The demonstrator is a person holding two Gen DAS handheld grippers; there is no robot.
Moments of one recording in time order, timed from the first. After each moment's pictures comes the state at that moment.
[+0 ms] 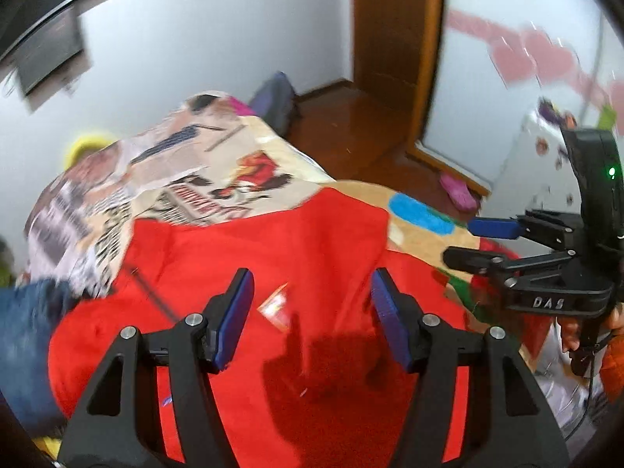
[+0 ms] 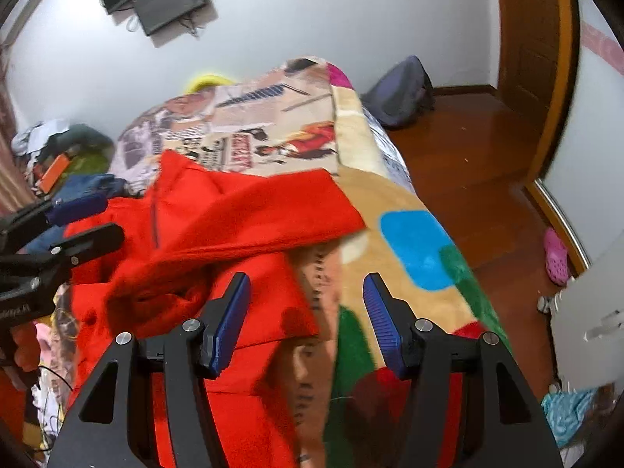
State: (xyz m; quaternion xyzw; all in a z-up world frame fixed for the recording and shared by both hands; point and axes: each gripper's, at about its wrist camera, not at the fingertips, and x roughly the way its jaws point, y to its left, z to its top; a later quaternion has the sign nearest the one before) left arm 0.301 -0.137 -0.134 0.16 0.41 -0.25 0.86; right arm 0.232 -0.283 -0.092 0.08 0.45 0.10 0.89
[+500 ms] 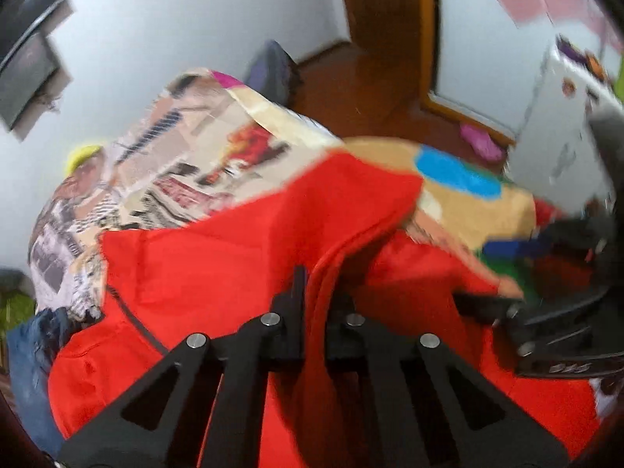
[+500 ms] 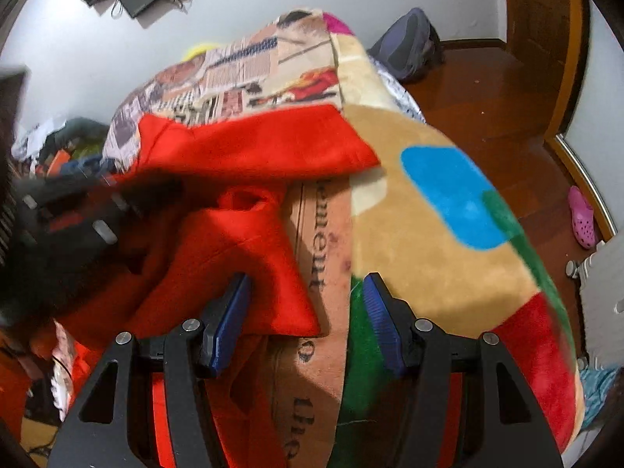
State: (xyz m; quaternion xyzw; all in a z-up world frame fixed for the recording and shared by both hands) left arm 0.333 -0.161 -0.182 0.22 0.42 -0.21 0.85; right arm 0.245 -0.281 -0.149 0.11 0.50 0.13 0.85
